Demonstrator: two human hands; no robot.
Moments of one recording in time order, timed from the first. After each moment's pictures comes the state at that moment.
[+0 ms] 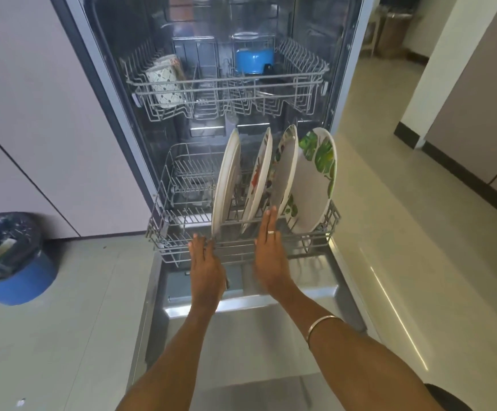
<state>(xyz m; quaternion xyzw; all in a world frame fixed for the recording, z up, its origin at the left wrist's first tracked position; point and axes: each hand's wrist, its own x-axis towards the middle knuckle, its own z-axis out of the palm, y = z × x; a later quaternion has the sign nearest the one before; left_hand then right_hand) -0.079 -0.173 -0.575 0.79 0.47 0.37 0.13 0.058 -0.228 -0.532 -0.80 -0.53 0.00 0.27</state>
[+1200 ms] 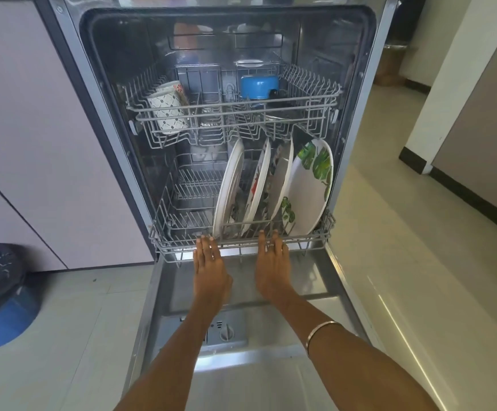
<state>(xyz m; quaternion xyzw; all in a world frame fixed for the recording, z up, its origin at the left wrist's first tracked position) -0.028 -0.067 -0.573 0.84 0.52 0.13 0.05 0.100 -0.140 -0.531 -0.84 -0.54 -0.02 -0.01</state>
